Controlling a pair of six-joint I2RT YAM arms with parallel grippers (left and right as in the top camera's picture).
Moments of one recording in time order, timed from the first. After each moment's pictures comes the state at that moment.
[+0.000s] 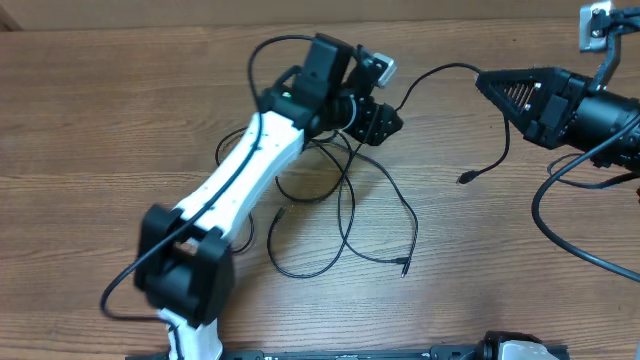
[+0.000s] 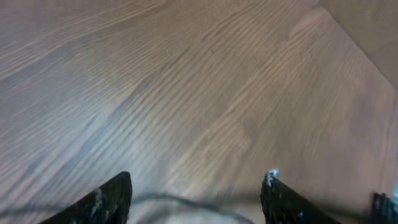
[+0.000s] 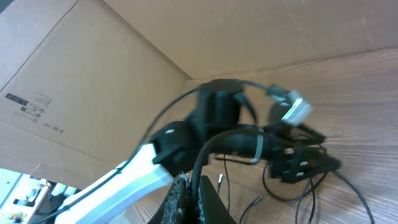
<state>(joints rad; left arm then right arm) -0.51 1.96 1.66 -0.51 0.53 -0.05 -0.09 1.30 1.91 -1.13 -0.91 0.36</state>
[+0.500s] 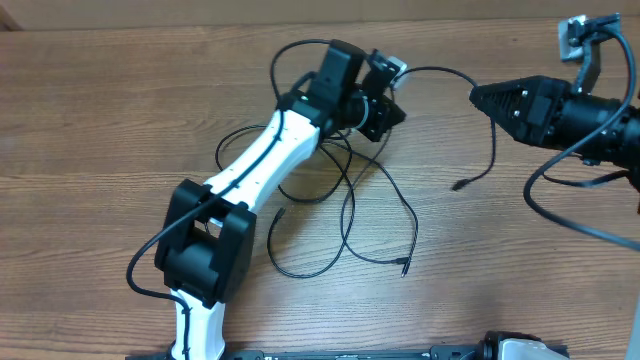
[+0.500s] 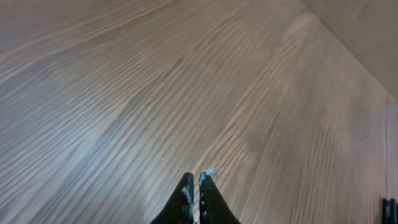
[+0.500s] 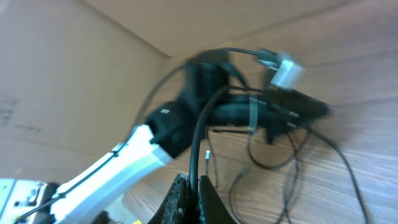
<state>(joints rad) -0.50 2.06 1.66 -0.37 0.61 -0.04 -0.09 1.36 1.91 -1.28 -0.85 0.29</state>
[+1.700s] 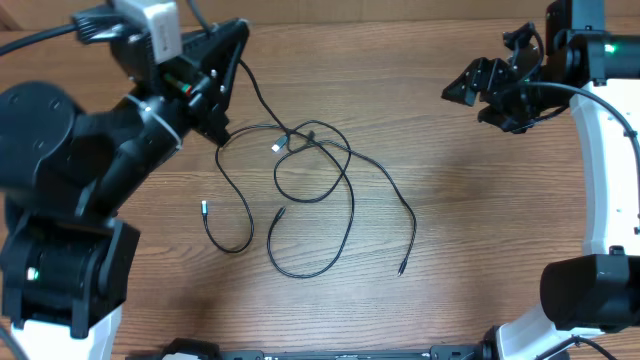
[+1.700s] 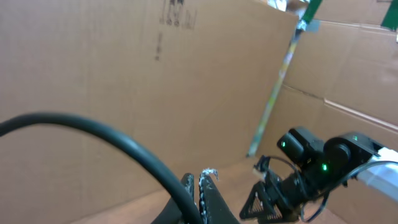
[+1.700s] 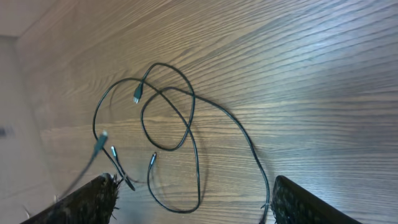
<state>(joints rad) -0.18 1.13 1.66 -0.46 0.46 -0.25 -0.05 1.79 1.91 -1.37 -0.51 0.28</state>
